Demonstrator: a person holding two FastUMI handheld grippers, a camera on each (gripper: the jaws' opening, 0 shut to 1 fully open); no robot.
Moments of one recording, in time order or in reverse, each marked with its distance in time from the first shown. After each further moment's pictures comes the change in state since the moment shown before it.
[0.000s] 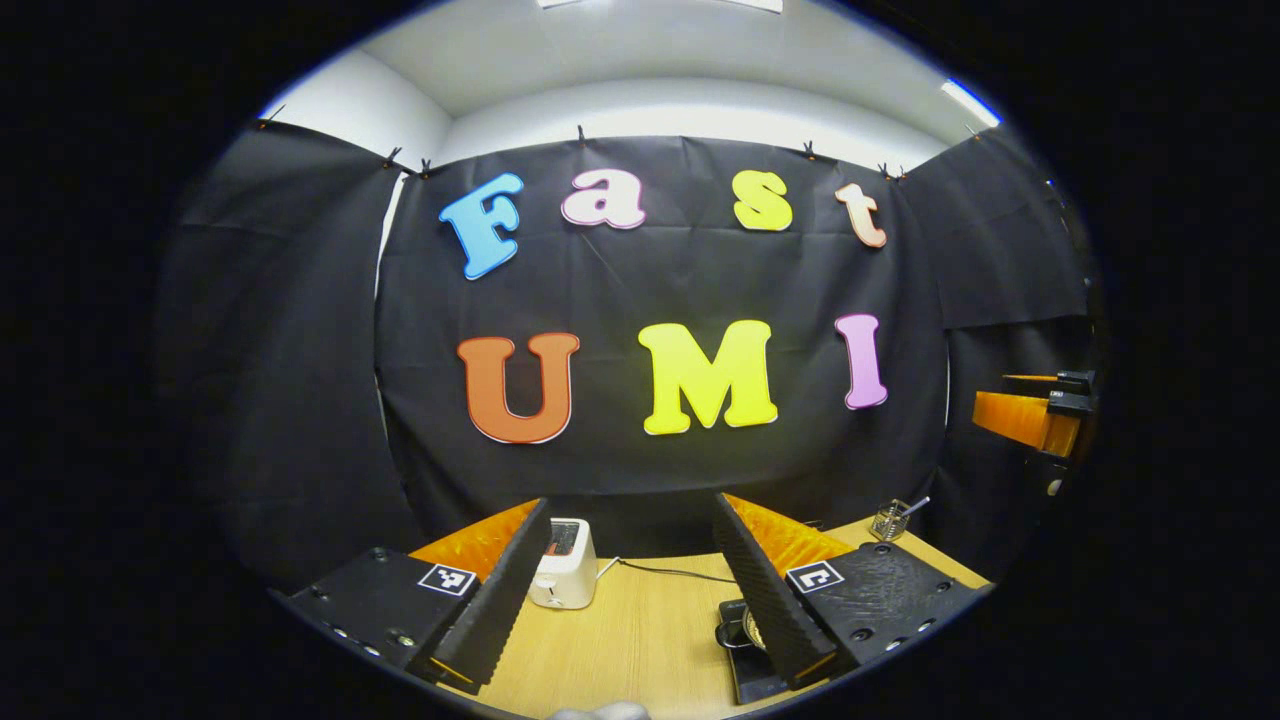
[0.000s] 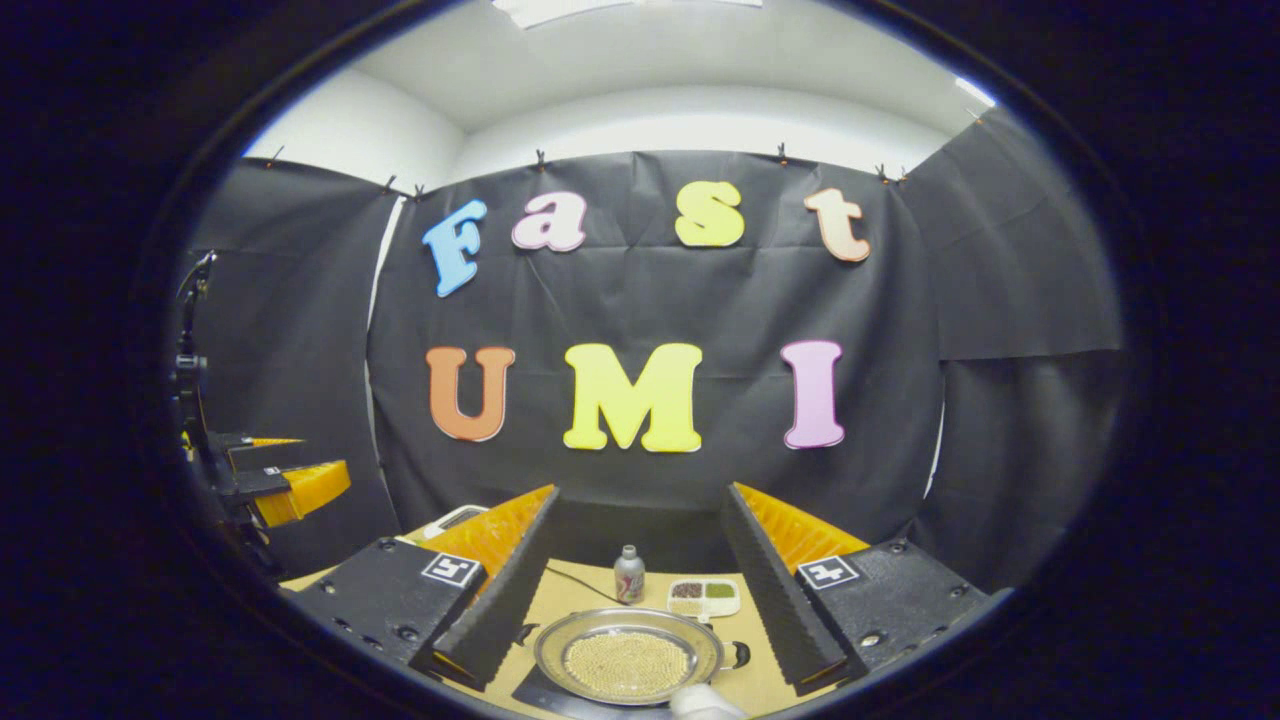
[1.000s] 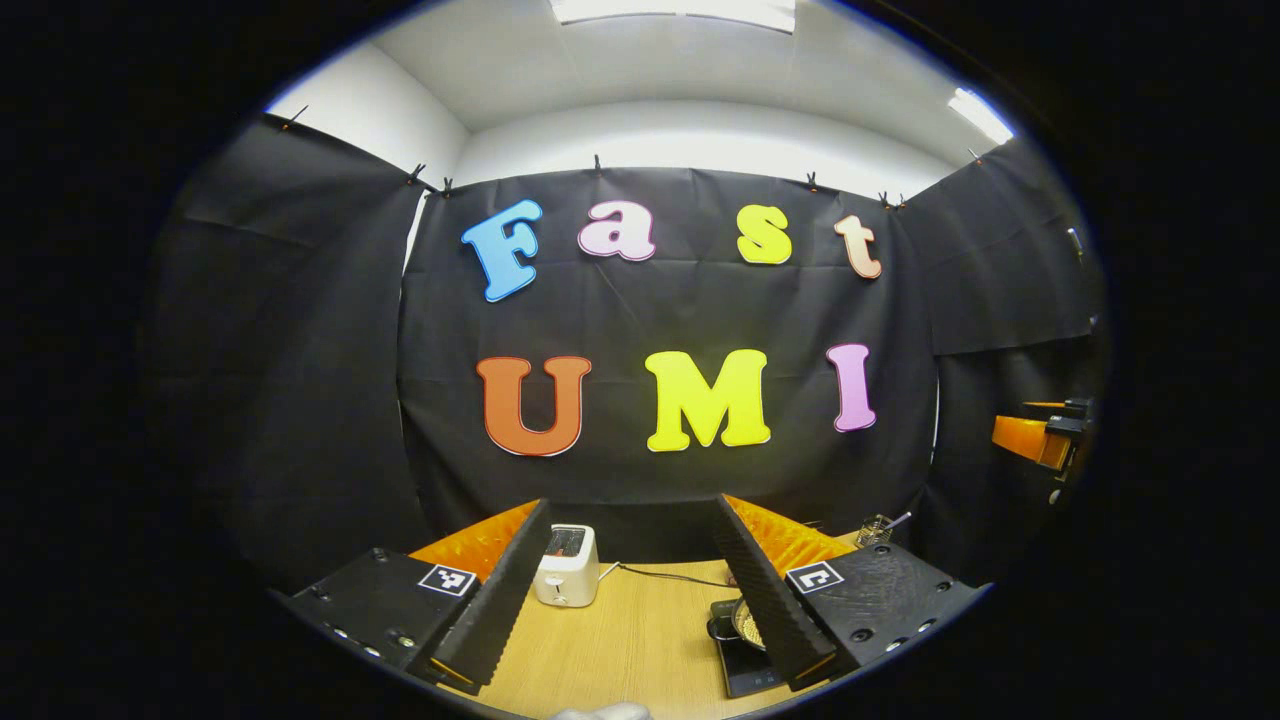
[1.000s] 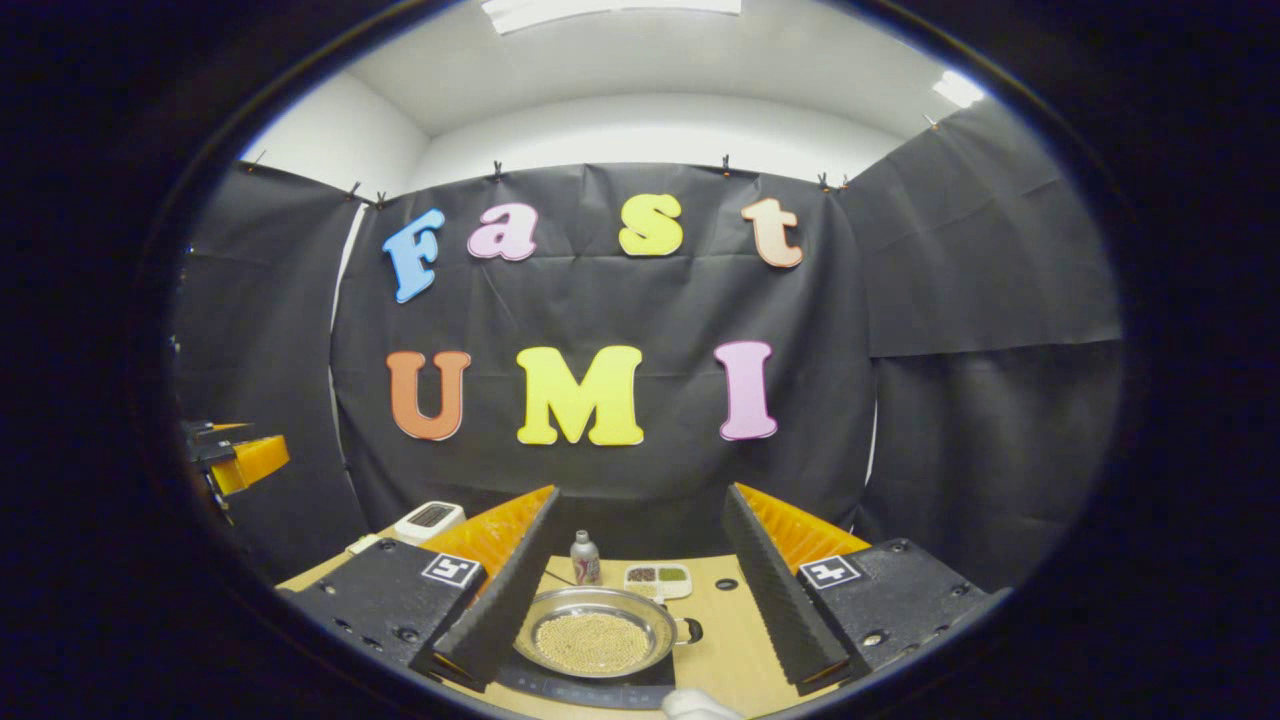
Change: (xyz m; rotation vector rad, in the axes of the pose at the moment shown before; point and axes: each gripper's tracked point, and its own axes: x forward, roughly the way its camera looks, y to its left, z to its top) left arm -0.059 -0.003 0.022 -0.019 -0.034 0.005; right arm -0.061 -0.029 -0.012 0.011 0.012 -0.118
